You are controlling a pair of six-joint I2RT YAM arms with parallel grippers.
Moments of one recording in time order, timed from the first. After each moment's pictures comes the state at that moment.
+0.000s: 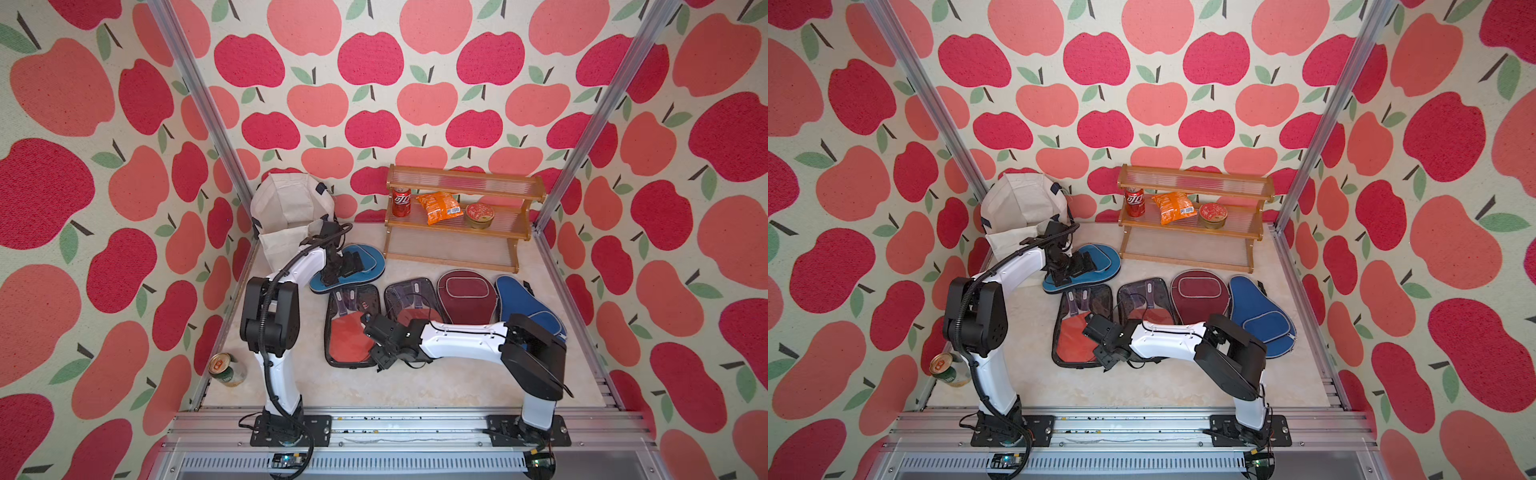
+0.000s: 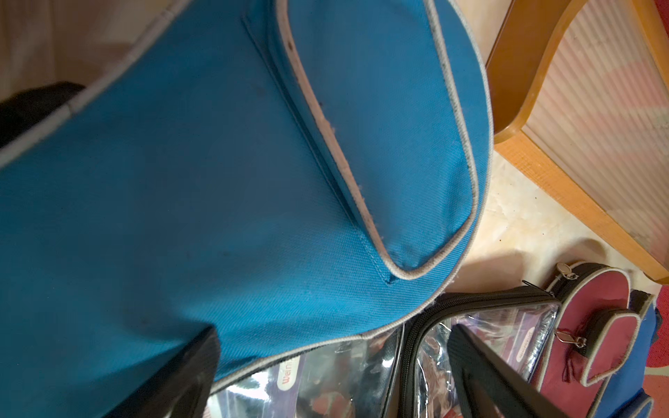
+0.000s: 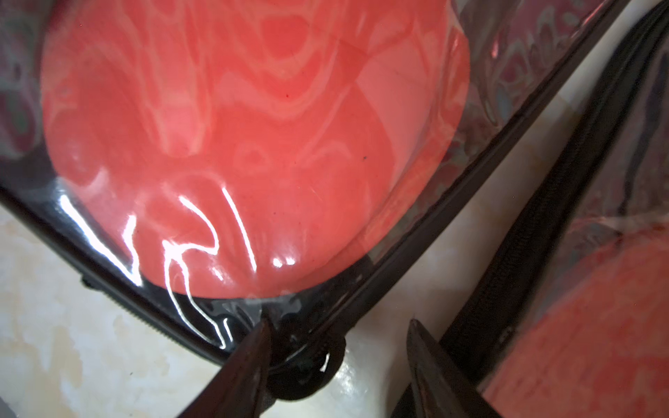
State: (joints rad) left arm -0.21 1.95 1.52 -0.73 0.22 -0.55; right arm 1.24 1.87 1.20 -0.47 0.14 0.29
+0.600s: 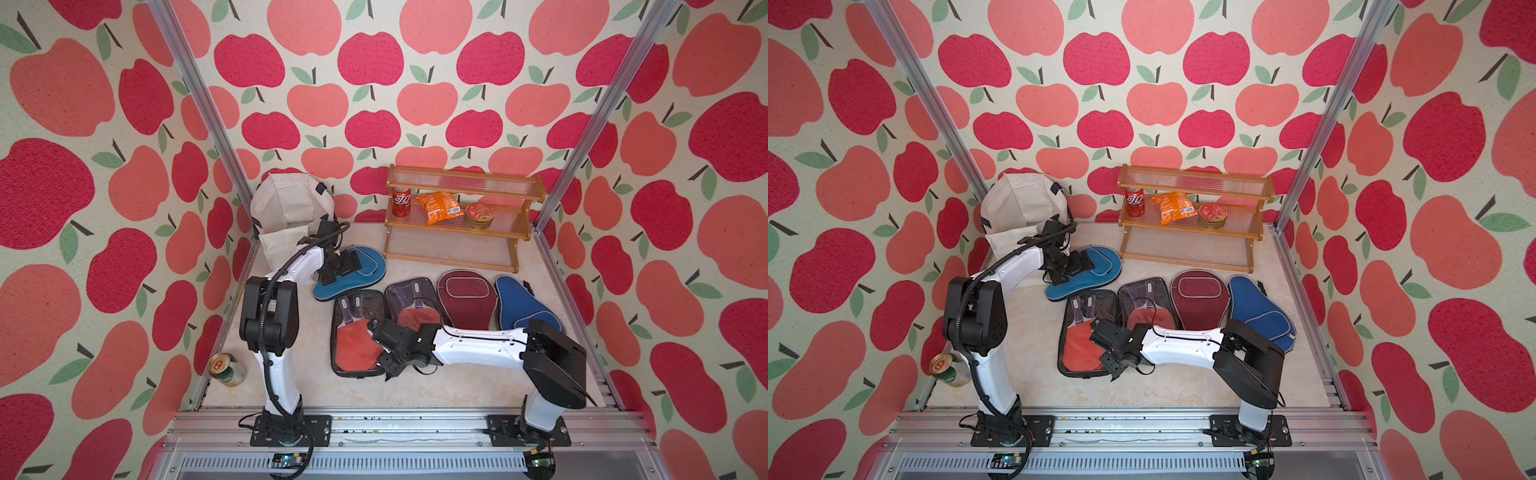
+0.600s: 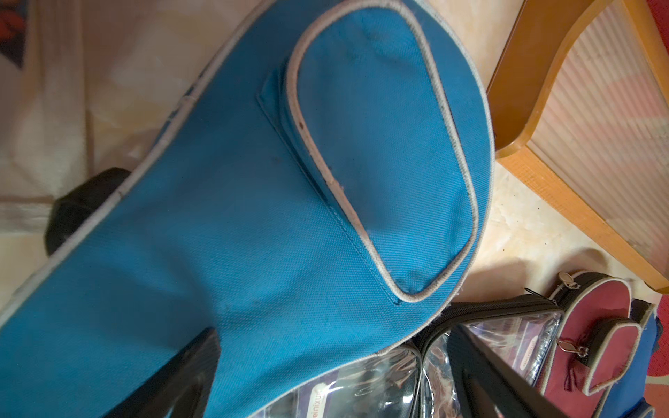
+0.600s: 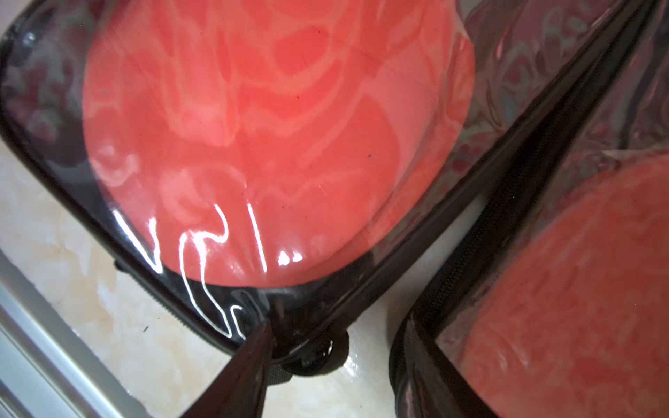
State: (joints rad) left arm -0.19 1.96 1.53 -0.73 0.22 -0.55; right arm 1.26 1.74 1.10 -0.51 0.11 0.29
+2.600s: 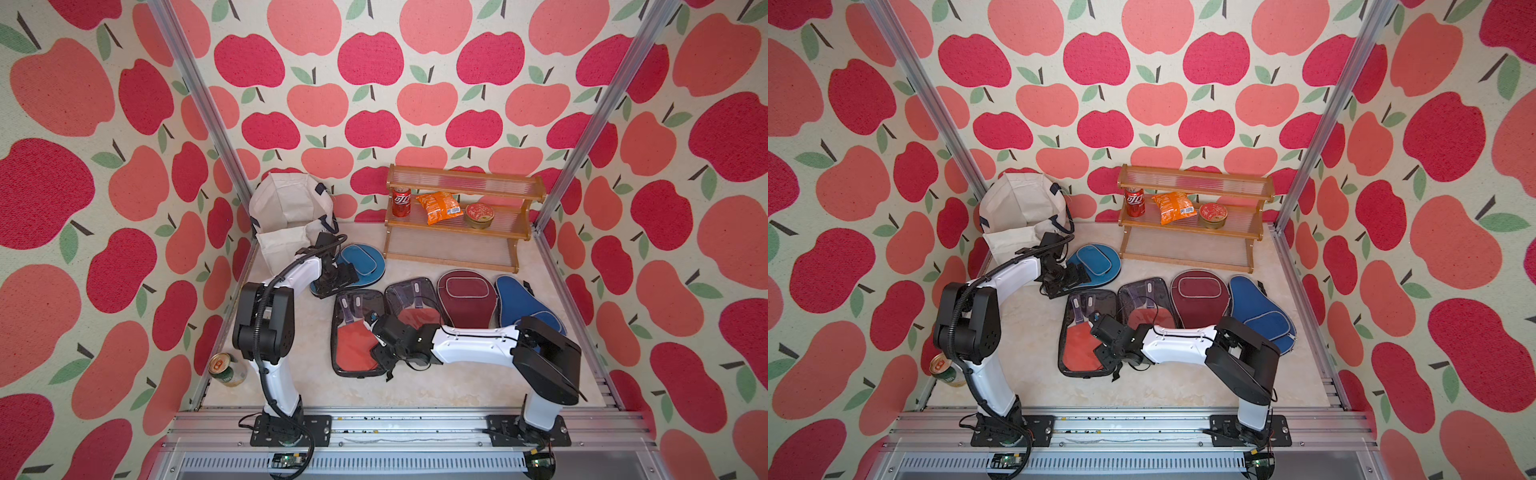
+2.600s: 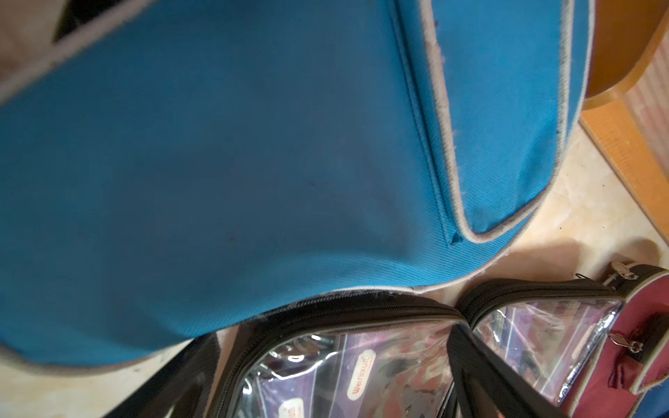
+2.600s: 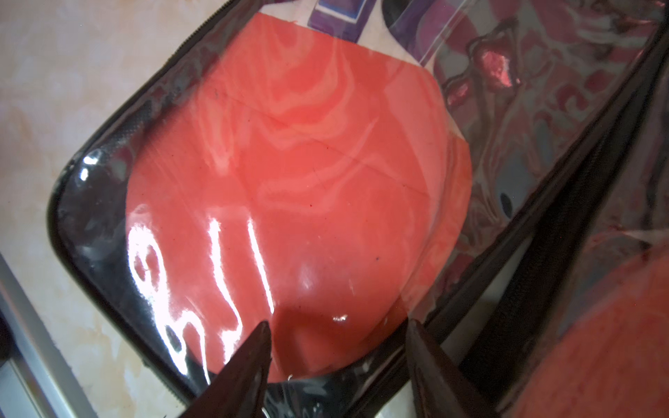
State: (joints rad) left arm -0.19 1.88 1.37 -0.71 0.19 -0.58; right arm 1.22 1.79 1.06 -0.25 0.08 0.33
